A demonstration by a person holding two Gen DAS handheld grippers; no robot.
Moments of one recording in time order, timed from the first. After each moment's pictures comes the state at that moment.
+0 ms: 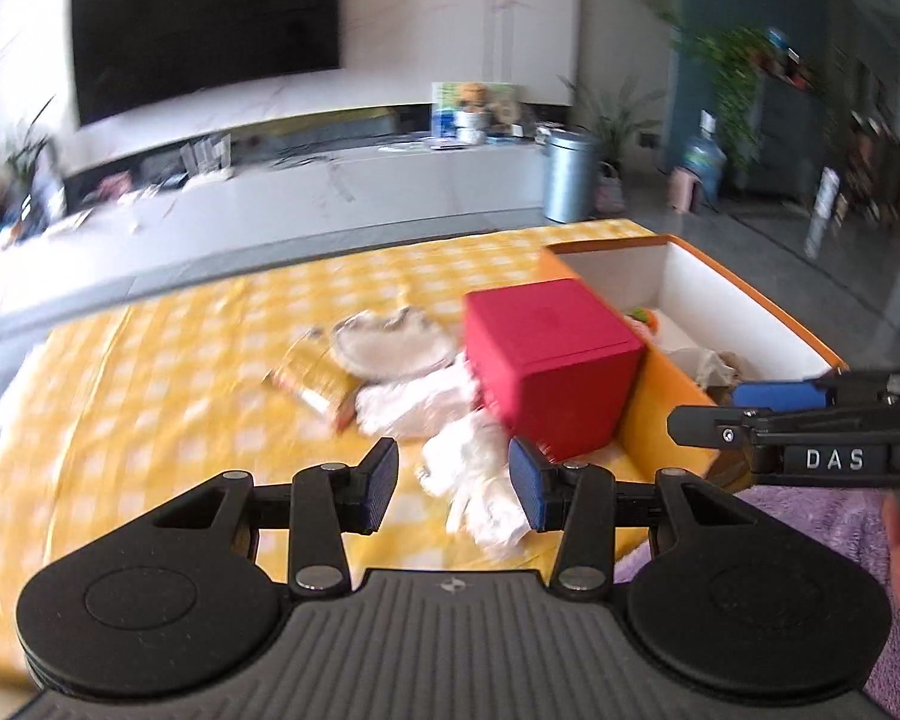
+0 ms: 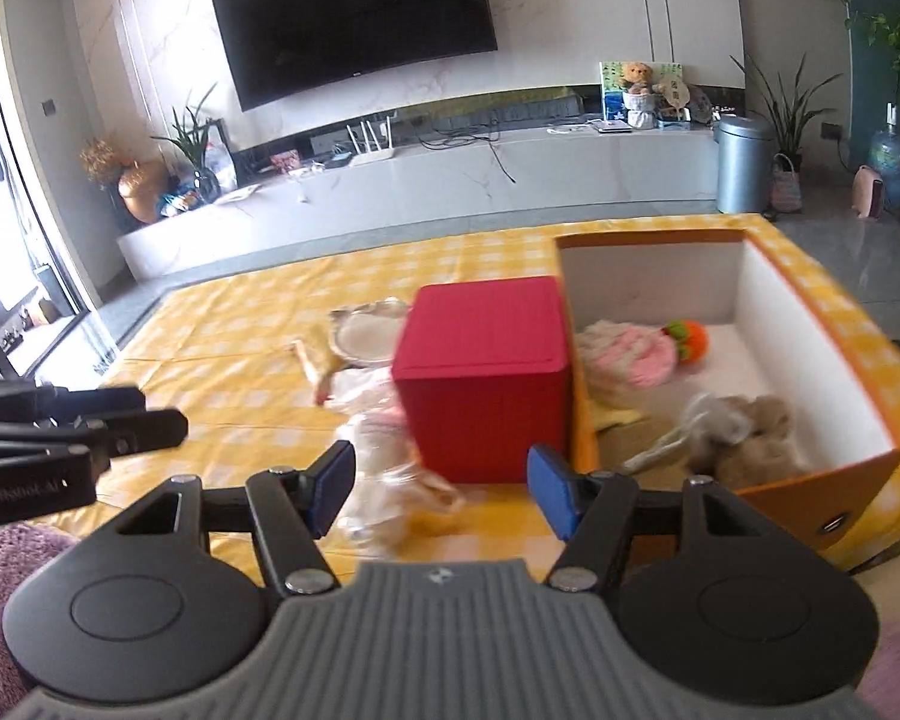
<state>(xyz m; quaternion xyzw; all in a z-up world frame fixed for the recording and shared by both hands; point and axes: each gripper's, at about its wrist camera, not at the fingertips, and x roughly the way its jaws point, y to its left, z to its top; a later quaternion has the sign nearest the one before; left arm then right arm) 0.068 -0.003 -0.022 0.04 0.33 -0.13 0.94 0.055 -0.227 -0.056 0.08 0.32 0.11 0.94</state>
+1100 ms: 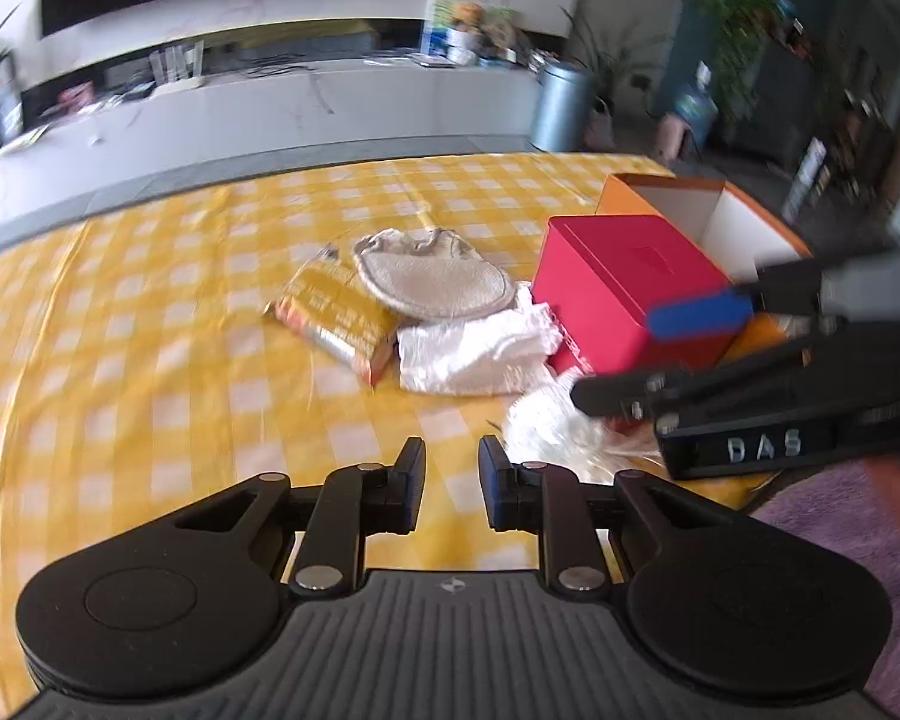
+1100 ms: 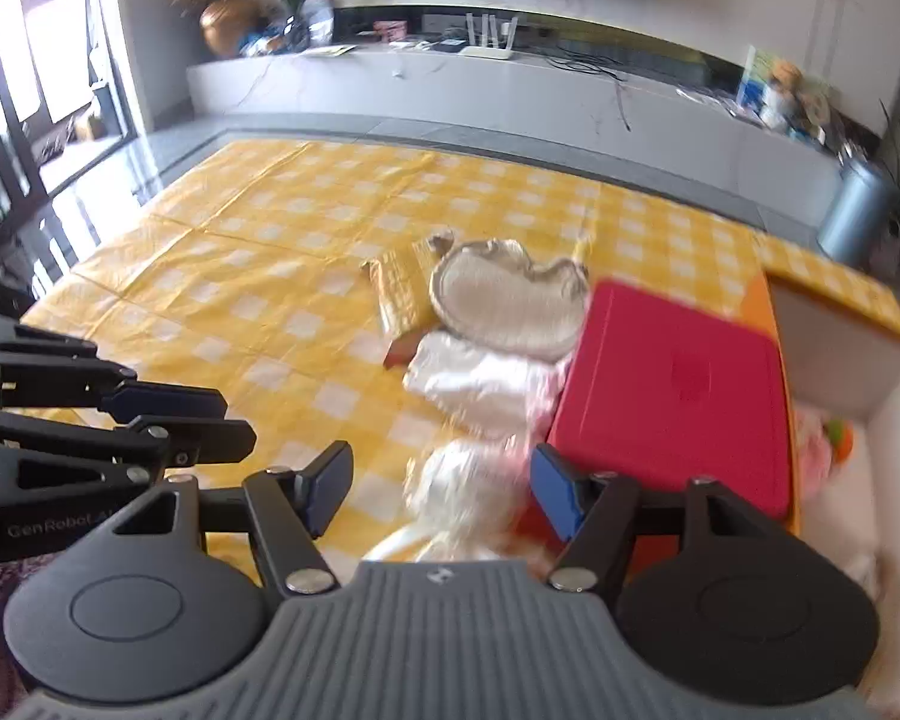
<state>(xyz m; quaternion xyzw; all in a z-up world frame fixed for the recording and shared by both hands) 0.160 0.052 -0.064 0.03 0.41 -0.19 0.89 0.174 -0.119 -0.077 -0.09 0.40 0.20 0.89</state>
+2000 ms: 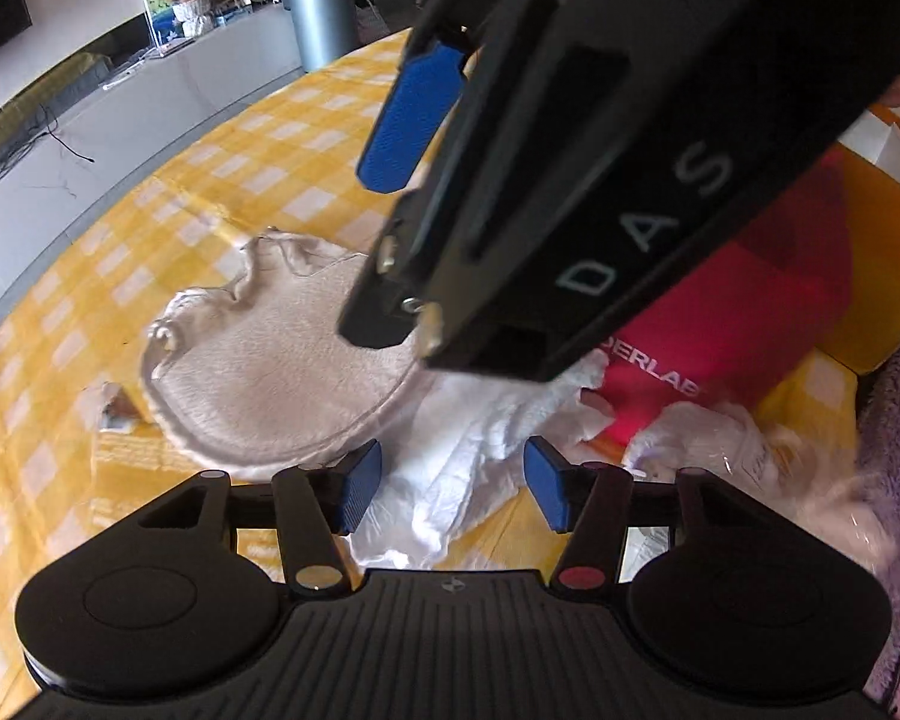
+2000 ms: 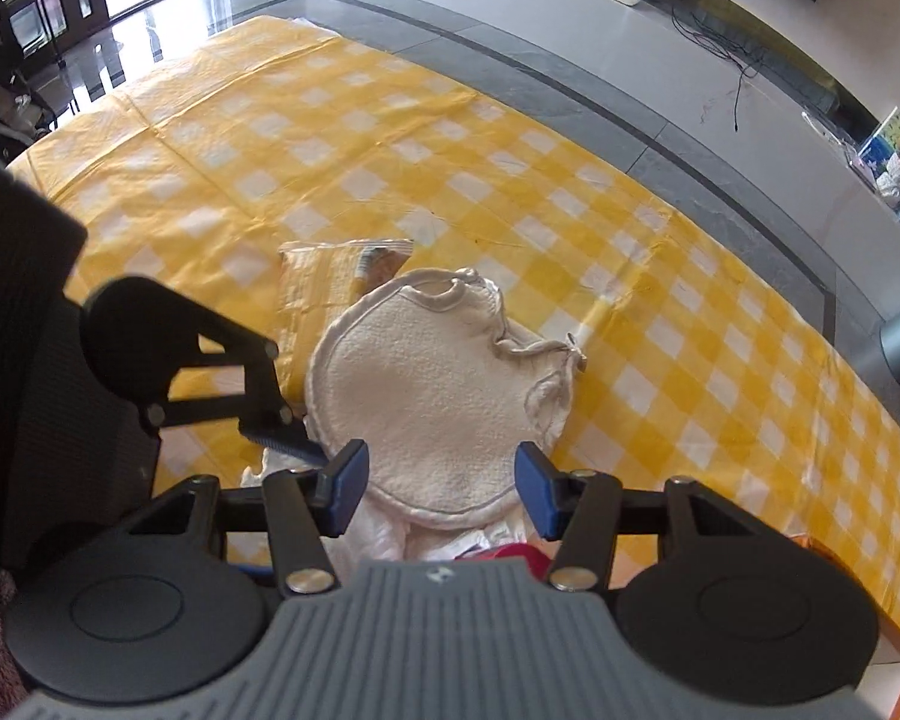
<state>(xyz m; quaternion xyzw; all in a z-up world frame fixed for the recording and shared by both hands) 0.303 -0.026 -0.163 0.23 0.42 -0.38 0.79 0.344 -0.101 -0.106 -0.22 0.47 0.27 0.81</state>
